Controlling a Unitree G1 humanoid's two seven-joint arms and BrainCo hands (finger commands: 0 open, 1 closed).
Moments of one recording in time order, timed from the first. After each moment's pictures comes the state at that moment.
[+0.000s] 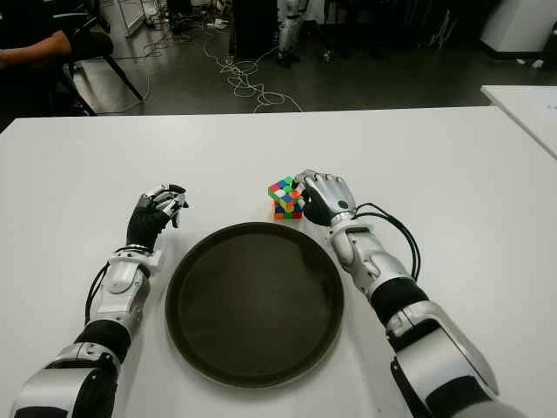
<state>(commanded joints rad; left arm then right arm) -0.52 0.02 0.15 1.04 -0.07 -0.62 -0.12 -0.64 -0.25 0.47 0.87 -0.72 -0.19 -0.36</state>
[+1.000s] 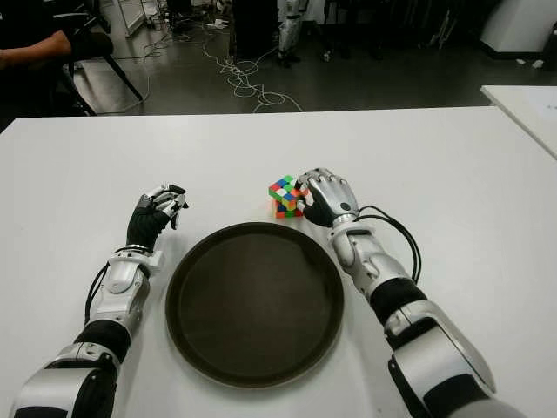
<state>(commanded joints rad) -0.52 0.03 0.14 1.04 -0.07 -0.61 -0.13 -0.66 -0.24 0.49 0.92 -0.75 -0.12 -0.37</state>
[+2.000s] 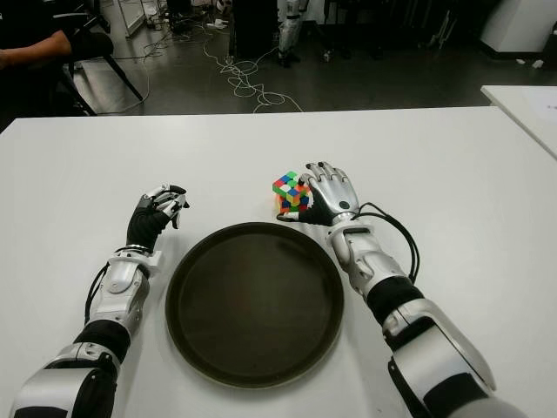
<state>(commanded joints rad) -0.51 0.02 0.15 1.04 -0.08 -0.64 -0.15 -0.66 -0.24 0.52 0.89 -0.78 -0.04 -0.40</state>
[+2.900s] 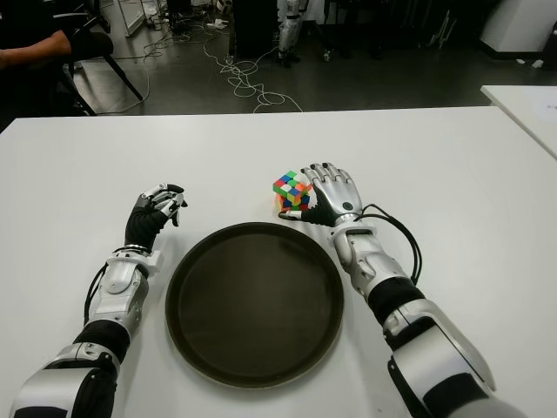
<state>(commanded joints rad) -0.52 0.02 0.16 1.04 -0.08 -0.61 -0.15 -0.67 -0.23 0.49 0.93 -0.75 -0.06 -0.42</state>
